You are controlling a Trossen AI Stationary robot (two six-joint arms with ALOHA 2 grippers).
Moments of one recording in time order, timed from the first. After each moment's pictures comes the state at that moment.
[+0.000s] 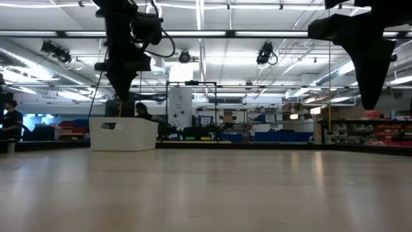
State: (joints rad) left arm 0.50 1.44 1.15 -1.04 -0.32 -0.39; right arm 0.66 2.00 1.52 -1.22 0.24 0.37
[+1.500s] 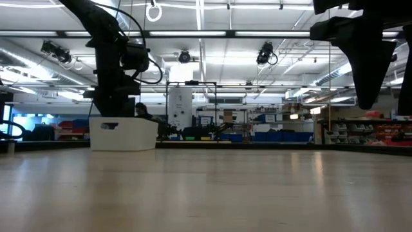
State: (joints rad) left arm 0.71 1.45 0.91 -0.81 -0.13 -0.28; right arm 0.65 2.00 1.52 -1.23 0.26 0.49
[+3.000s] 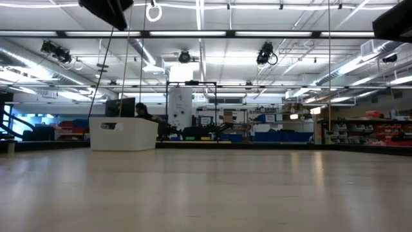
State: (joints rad) left arm -0.50 1.39 1.12 -0.66 -0.30 -0.31; right arm 0.76 1.99 1.52 -1.00 -0.04 0.64
